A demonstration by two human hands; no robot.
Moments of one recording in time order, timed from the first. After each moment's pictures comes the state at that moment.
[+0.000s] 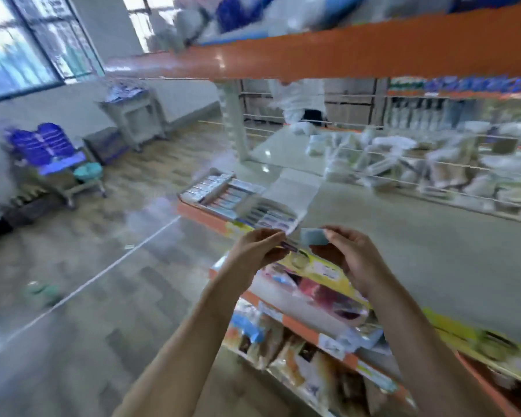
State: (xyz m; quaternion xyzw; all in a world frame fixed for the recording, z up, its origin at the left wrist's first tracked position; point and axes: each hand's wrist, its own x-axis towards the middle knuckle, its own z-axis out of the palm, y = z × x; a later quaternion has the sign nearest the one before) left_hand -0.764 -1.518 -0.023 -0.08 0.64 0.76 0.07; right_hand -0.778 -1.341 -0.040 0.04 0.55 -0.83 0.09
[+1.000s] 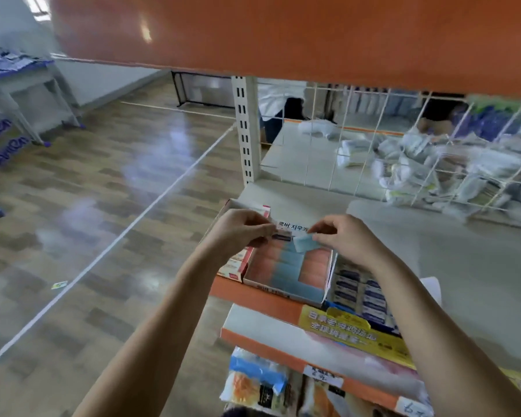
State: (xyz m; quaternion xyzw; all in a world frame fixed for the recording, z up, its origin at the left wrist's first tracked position) left_hand -1.030 -1.744 -0.022 0.05 0.81 0.57 0.14; right_hand -0.995 -1.534 -0.026 0.00 0.92 -0.39 0.04
